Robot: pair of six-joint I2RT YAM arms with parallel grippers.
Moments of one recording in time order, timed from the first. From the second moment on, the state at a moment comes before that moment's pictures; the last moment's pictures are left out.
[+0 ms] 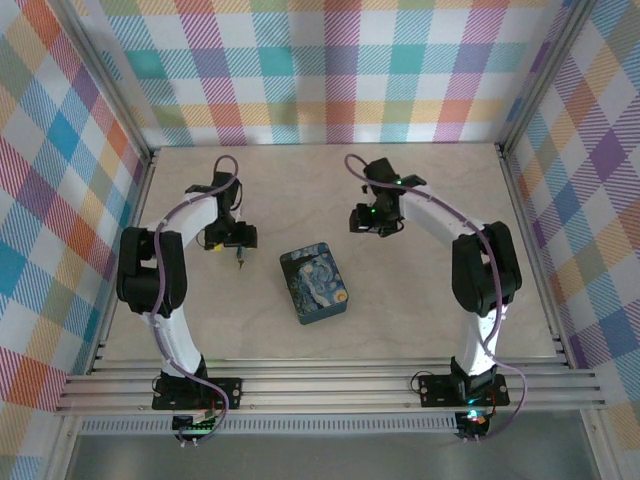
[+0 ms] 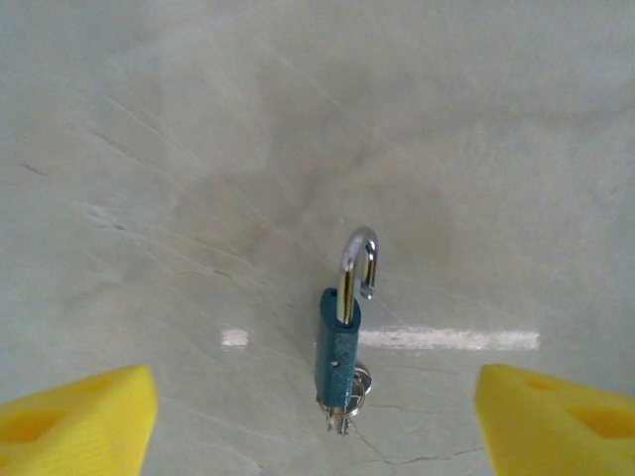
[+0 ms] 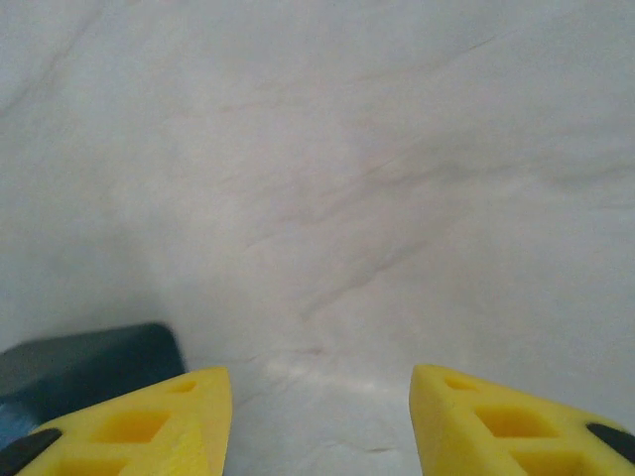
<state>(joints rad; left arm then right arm) -0.13 1.87 1.37 -0.90 -0.03 -0.17 0.43 1.90 1.52 -0.80 -0.14 0.40</state>
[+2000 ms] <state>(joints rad) -0.09 1.56 0.40 0.68 -0.12 -0.08 0.03 1.54 0.39 0.76 0.00 0.05</state>
